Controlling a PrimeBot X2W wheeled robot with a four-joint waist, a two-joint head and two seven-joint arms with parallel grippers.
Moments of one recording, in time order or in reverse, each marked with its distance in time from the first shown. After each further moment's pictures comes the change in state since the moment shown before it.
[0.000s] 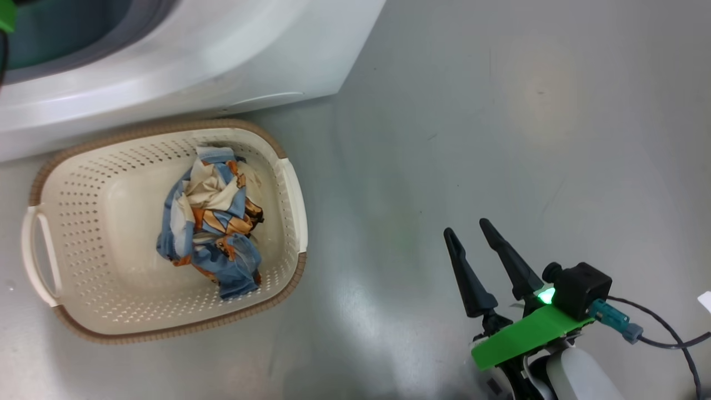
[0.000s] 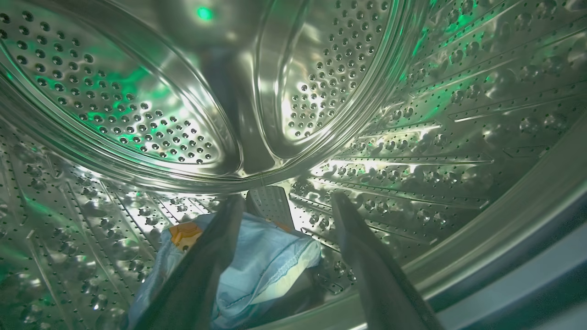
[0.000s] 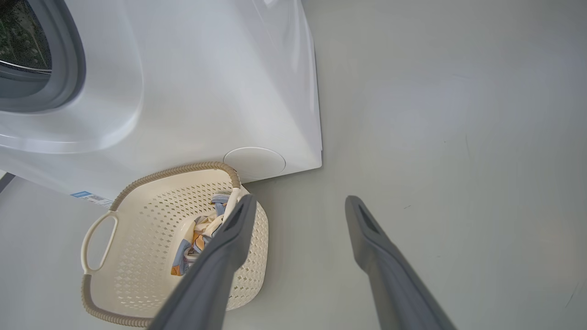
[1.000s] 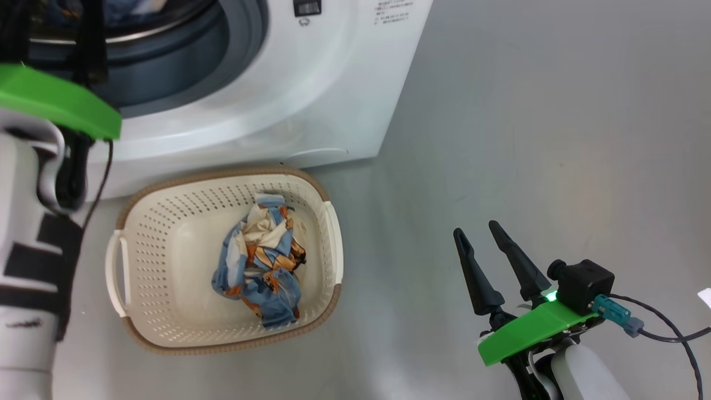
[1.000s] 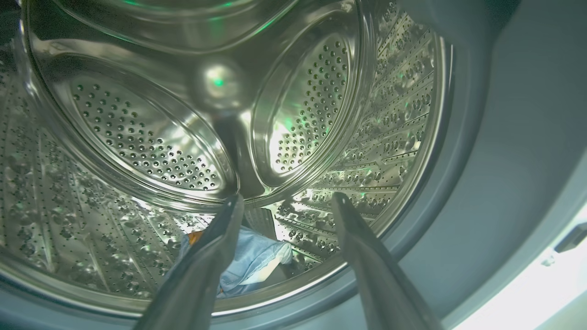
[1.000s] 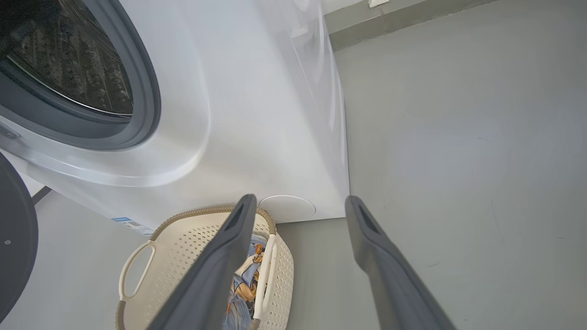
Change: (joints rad) left arm 0.325 -0.076 0.086 -0.257 0.004 0.000 0.000; right arm -0.026 -0.004 -0.032 0.072 0.000 0.000 0.000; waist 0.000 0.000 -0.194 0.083
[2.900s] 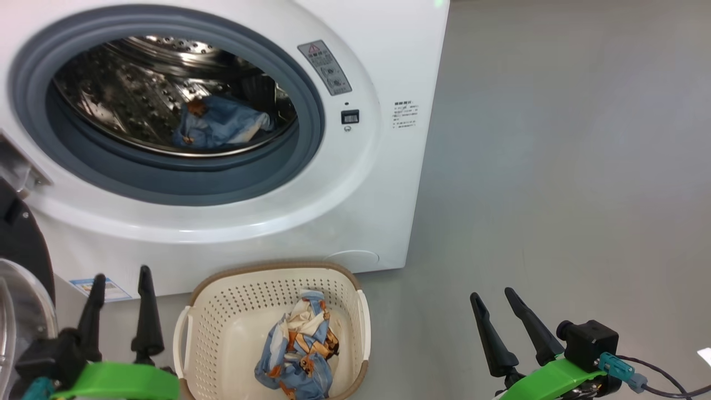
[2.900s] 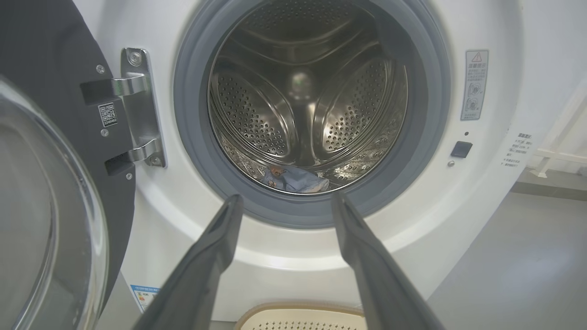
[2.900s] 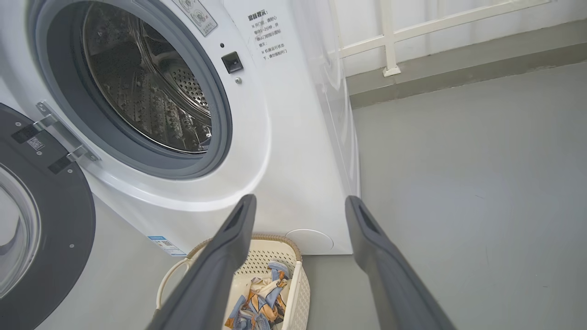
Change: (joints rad) left arm 0.910 -0.226 0.369 -0.499 0.238 0.000 0.000; right arm 0.169 0.000 -0.040 0.021 -0.033 0.000 0.000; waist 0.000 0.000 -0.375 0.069
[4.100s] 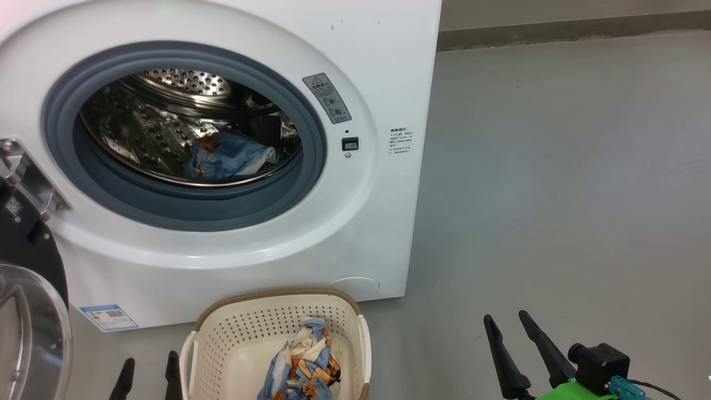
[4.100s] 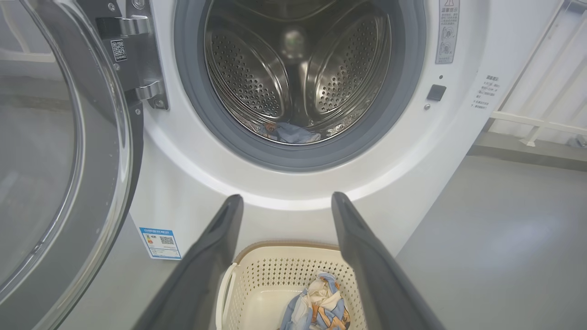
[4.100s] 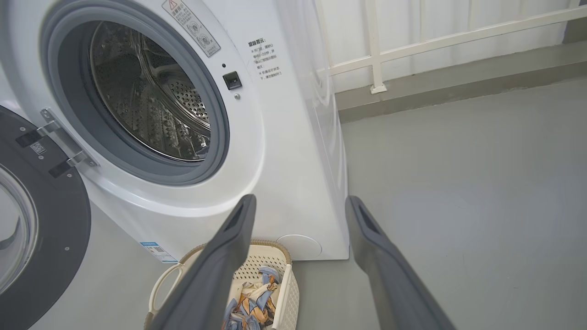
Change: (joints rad) left arm 0.258 -0.015 -0.044 -0.065 0.013 0.026 0.001; right arm 0.078 0.001 -0.041 -0.024 -0.032 0.000 0.000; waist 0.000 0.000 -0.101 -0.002
